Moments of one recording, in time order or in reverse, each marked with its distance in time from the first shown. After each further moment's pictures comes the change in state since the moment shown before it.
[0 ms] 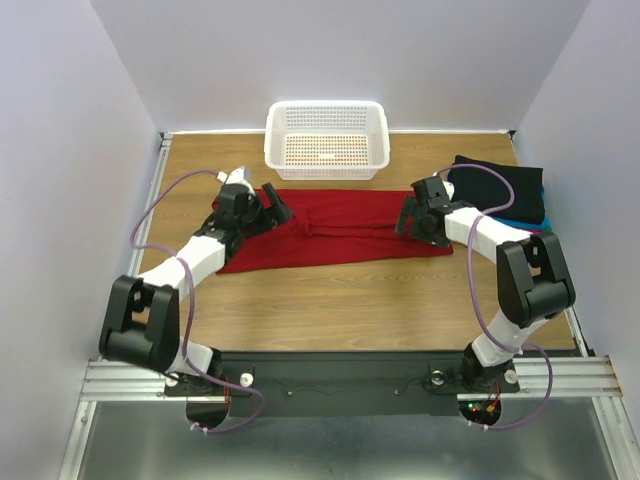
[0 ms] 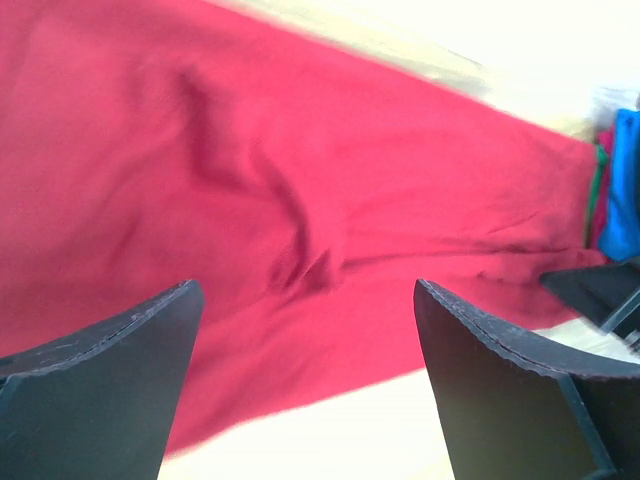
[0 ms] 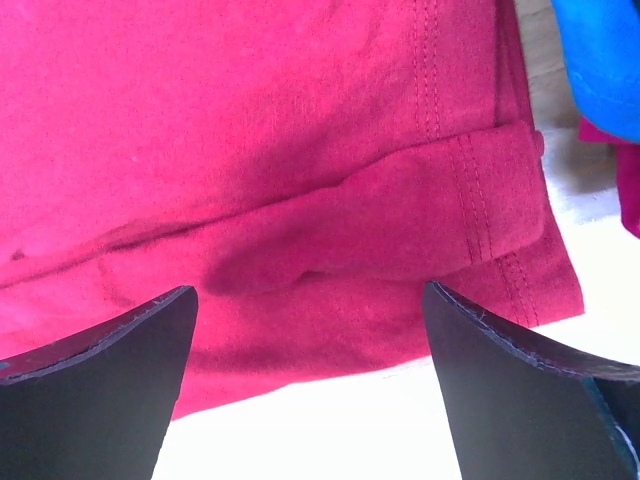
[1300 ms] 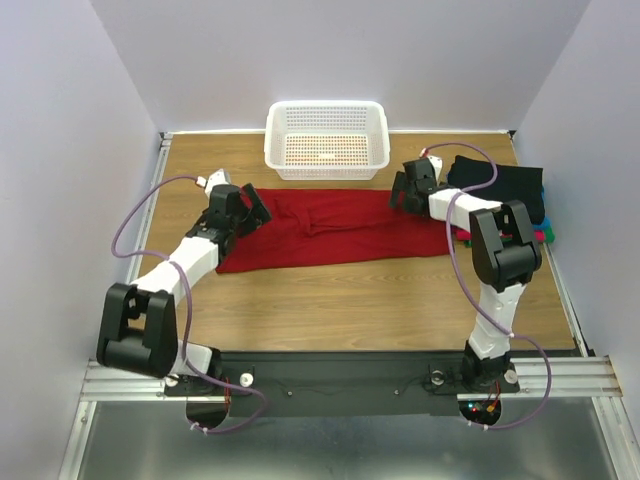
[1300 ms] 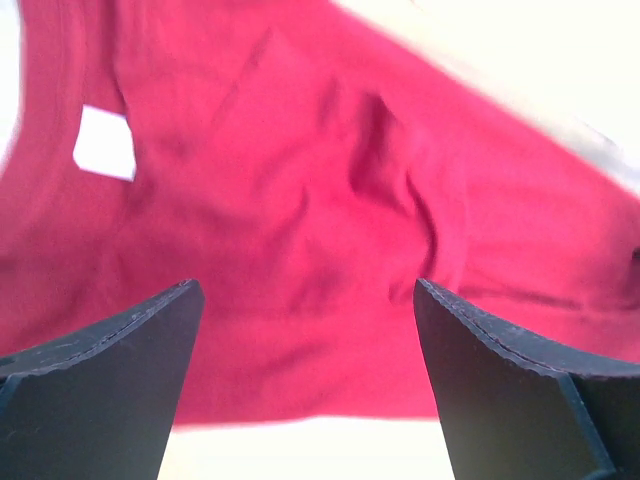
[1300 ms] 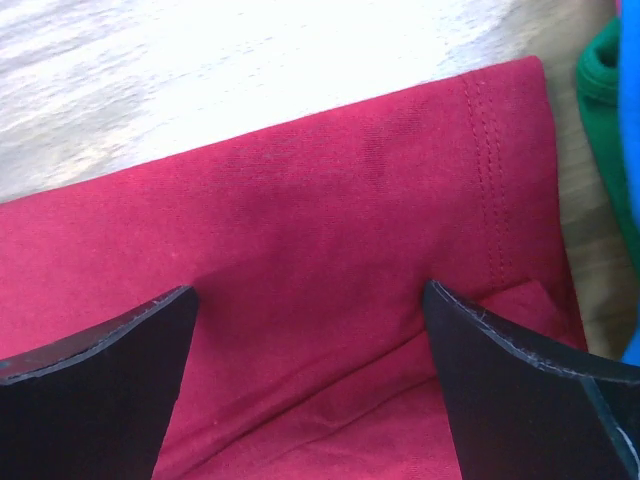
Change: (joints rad) left arm 0.055 -0.081 -0.036 -0.121 -0.229 -0.013; right arm -0.033 0.309 0.246 0.233 0.049 -0.110
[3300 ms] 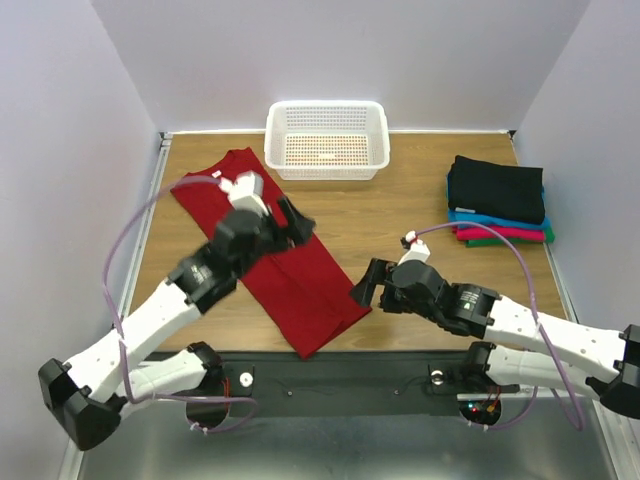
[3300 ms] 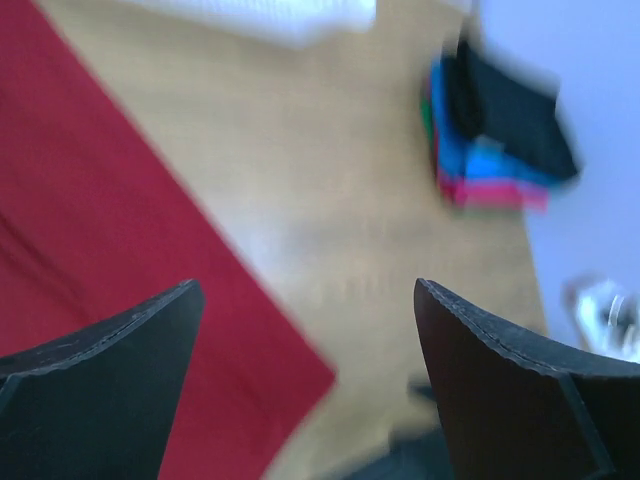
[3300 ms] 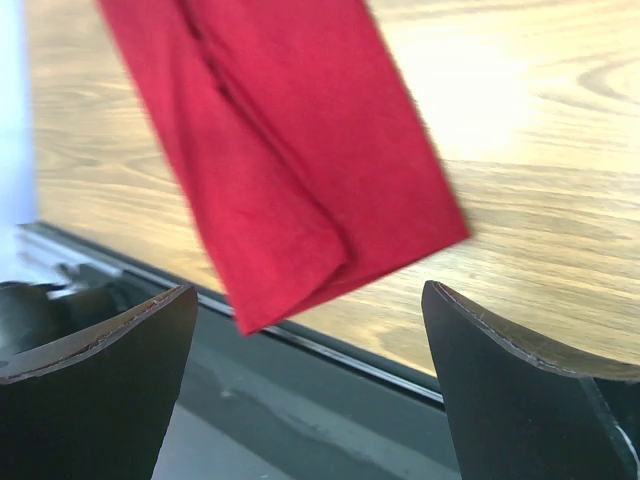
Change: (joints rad) left arm -0.463 -0.374 0.145 -0.250 -0.111 -0.065; right arm 0.807 -1.070 -0.610 -0.267 0.010 0.589
